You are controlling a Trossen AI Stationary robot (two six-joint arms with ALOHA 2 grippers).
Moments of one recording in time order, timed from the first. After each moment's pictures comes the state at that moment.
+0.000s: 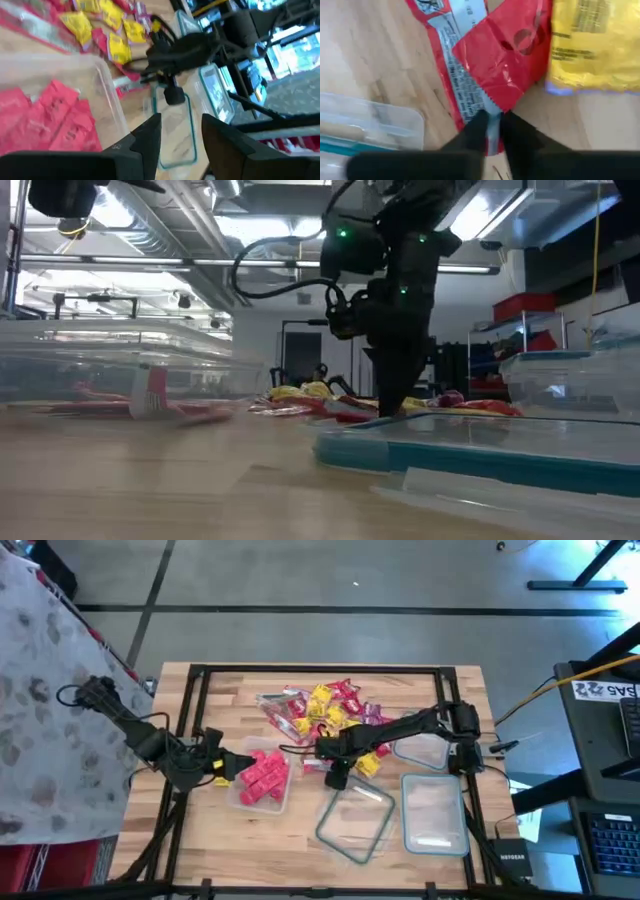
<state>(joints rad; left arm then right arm) -0.65 0.89 0.84 -0.60 -0.78 -1.54 0.02 2.03 1.31 -0.66 -0.08 0.36</state>
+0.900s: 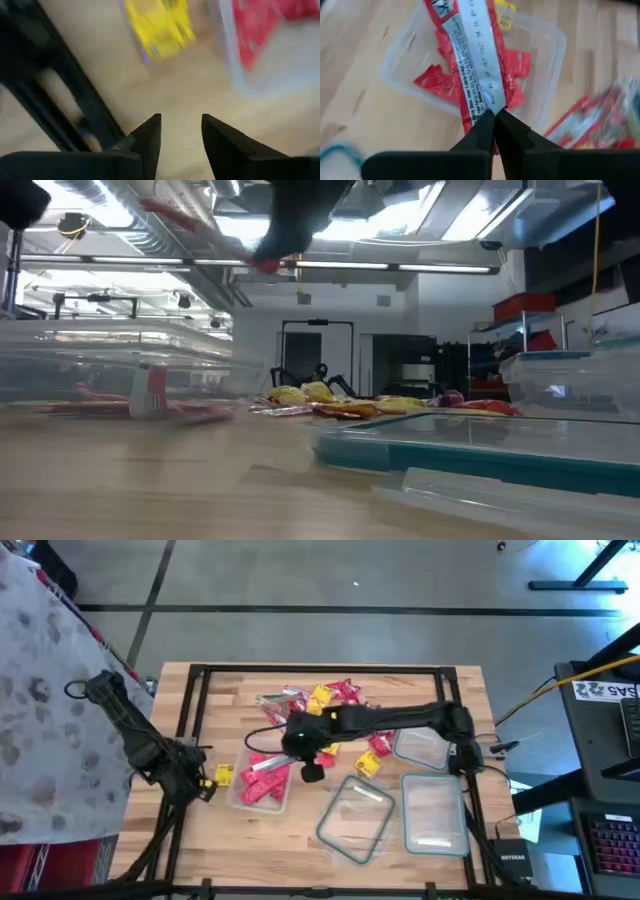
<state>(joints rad) -0.84 0.93 0.81 -1.31 -0.22 -1.97 0.03 2.09 1.91 -0.70 -0.10 -0.27</state>
